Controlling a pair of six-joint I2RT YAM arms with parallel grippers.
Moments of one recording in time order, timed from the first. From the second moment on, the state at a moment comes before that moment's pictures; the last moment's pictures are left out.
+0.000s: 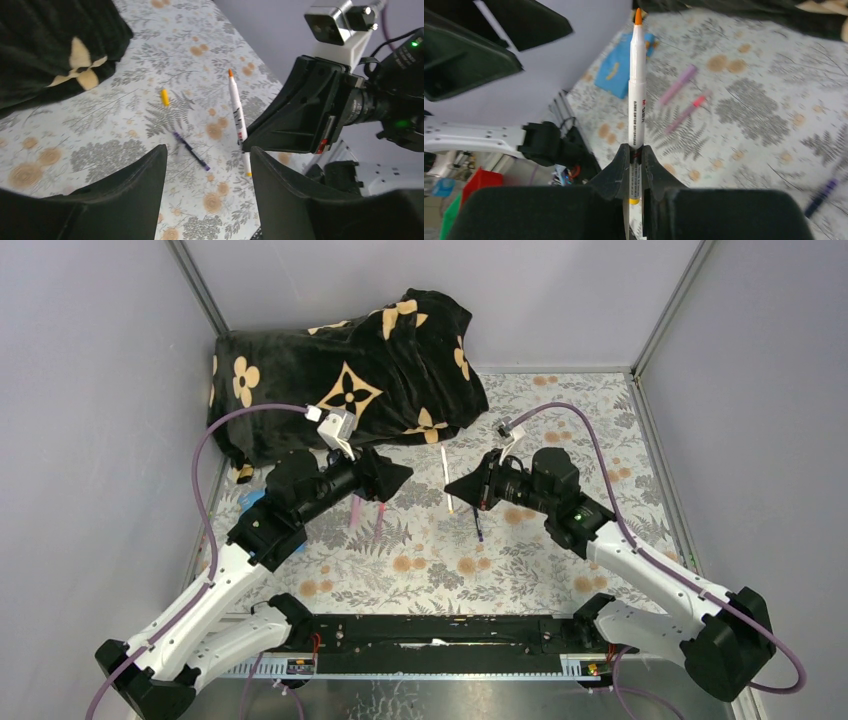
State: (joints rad) left arm -0.62 0.84 0.89 -0.19 0.15 -0.44; right arm 0.63 1.05 0.74 0.09 -0.43 0.52
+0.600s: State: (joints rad) left arm -0.62 0.90 0.86 -0.05 0.31 -0.54; right arm 0.78 1.12 0.78 0.36 -0.43 0.69
